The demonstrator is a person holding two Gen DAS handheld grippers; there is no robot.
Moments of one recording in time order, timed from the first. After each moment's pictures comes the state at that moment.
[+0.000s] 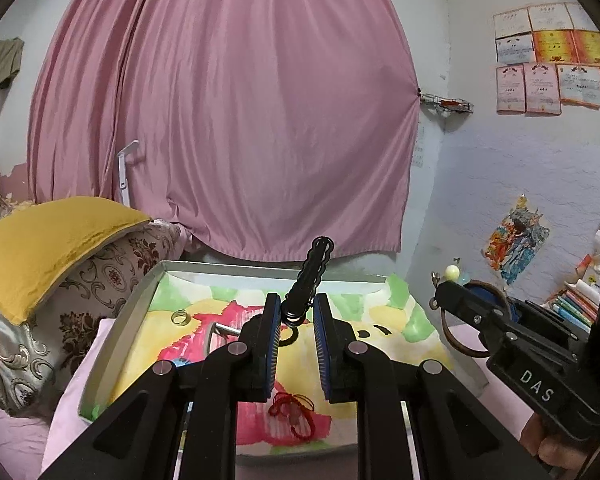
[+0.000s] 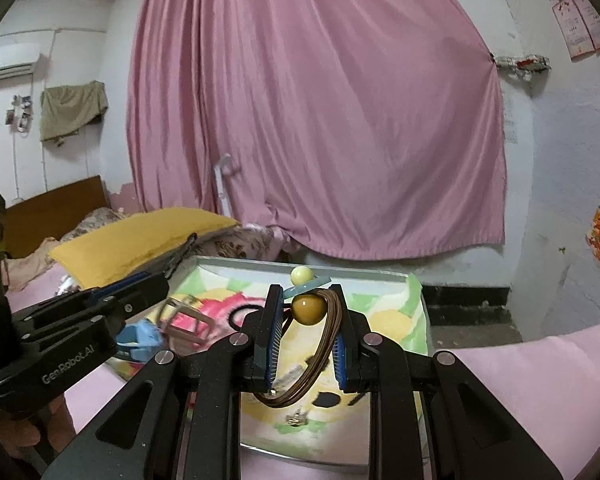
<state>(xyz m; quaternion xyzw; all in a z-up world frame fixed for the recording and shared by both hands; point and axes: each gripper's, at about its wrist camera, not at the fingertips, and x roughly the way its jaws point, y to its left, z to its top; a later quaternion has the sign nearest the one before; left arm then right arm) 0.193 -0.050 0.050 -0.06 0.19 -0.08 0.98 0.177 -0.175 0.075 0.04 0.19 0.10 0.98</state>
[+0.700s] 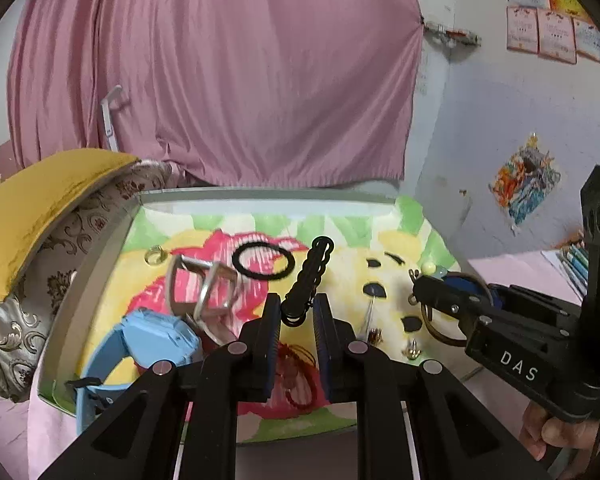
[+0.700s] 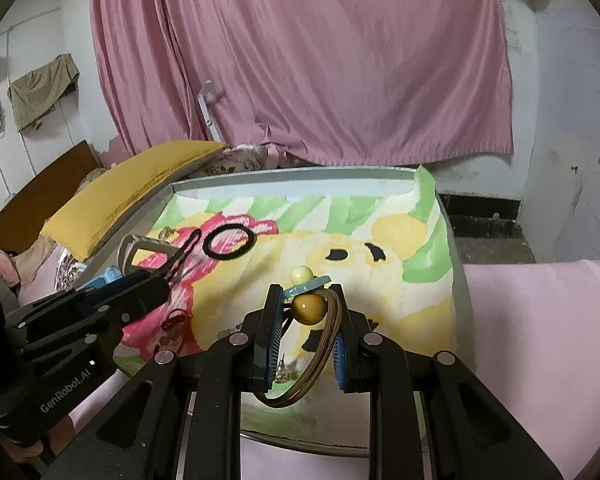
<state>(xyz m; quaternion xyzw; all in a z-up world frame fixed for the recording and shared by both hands) 0.228 -0.067 0.017 -0.03 0.32 -0.09 0.94 0.224 -0.189 0.022 0.08 0.35 0.11 0.93</state>
